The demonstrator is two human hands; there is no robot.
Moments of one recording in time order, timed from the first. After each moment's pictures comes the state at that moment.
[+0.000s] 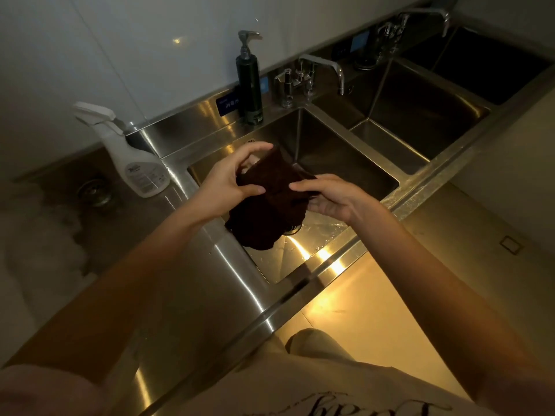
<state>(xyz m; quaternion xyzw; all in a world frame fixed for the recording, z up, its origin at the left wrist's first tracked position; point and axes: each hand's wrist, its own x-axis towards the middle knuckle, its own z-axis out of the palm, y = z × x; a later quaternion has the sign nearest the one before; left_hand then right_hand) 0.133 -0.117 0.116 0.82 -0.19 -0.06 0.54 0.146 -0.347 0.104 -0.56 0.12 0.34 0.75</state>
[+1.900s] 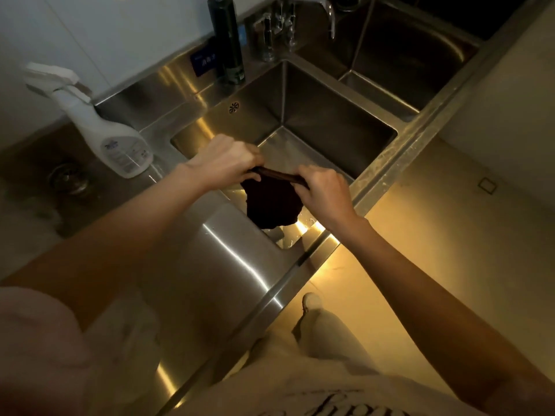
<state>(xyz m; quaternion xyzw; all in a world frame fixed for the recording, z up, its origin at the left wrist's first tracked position) 0.158 -0.095 0.083 0.88 -0.47 0.01 -0.09 0.070 -0.295 0.049 -0.97 -0.07 -0.05 0.22</state>
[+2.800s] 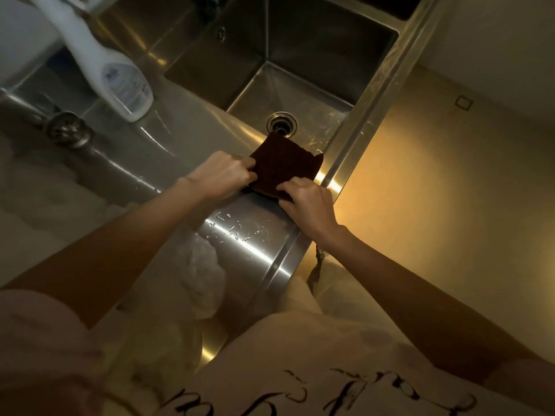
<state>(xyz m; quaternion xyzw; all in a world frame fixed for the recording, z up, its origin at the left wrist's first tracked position) 0.047 0.019 0.005 0.81 -0.56 -0.05 -0.16 -0.083 -0.149 -0.028 -0.98 0.00 -0.04 0.19</state>
